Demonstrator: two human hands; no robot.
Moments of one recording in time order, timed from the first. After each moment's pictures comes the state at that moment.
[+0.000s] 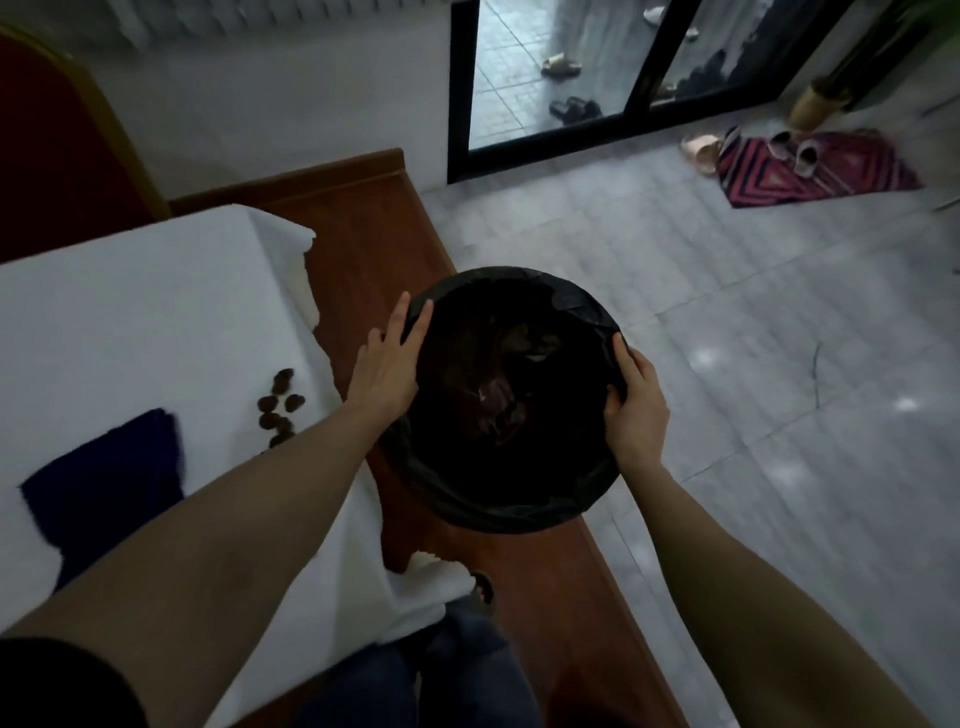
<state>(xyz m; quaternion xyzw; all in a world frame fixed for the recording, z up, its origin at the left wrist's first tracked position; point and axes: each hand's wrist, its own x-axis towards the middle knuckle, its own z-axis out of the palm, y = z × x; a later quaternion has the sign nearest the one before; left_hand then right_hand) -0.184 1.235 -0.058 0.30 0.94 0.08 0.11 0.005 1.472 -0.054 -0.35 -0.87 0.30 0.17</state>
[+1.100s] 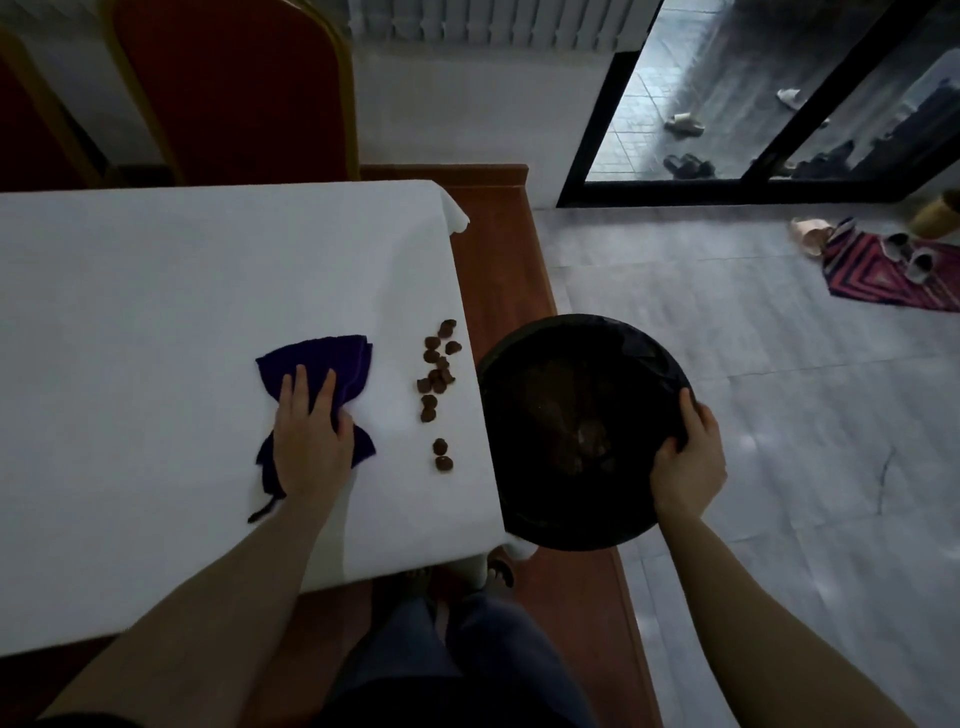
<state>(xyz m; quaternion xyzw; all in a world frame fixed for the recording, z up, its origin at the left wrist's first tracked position) -0.082 0.965 -0.085 -0.02 0.97 0.23 -0.06 0.023 1.355 -0.024 -0.38 -0.87 0.26 0.18</state>
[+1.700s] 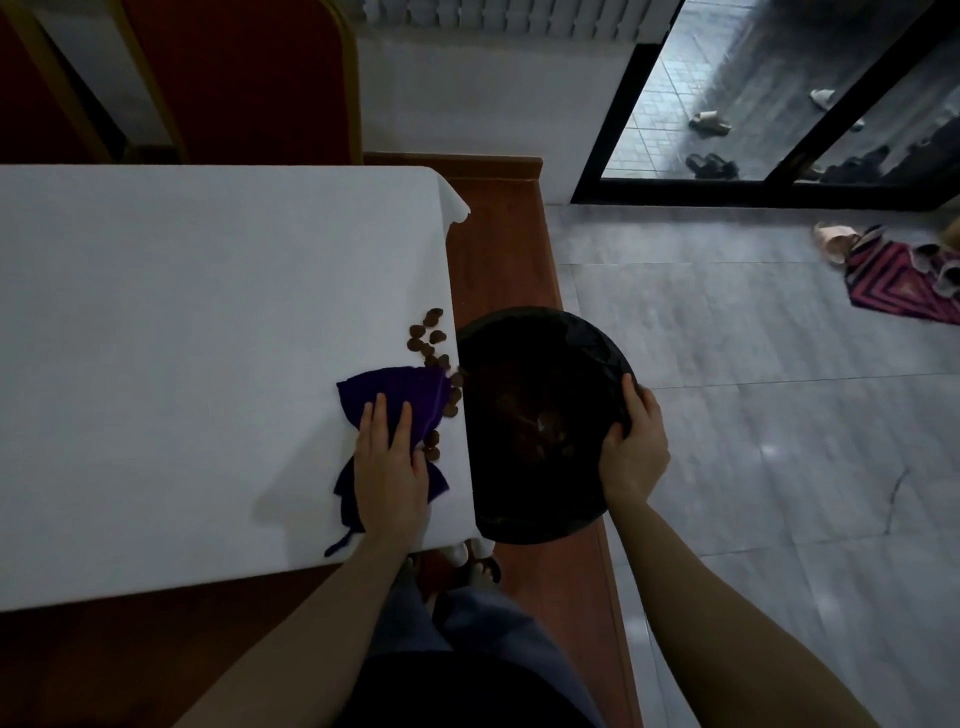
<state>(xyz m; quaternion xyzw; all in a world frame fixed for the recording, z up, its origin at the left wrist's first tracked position) -0.005 1.079 -0.076 -0.01 0.96 0.26 -0.02 0.000 1.344 -0.046 -0.31 -0.89 0.31 0.16</state>
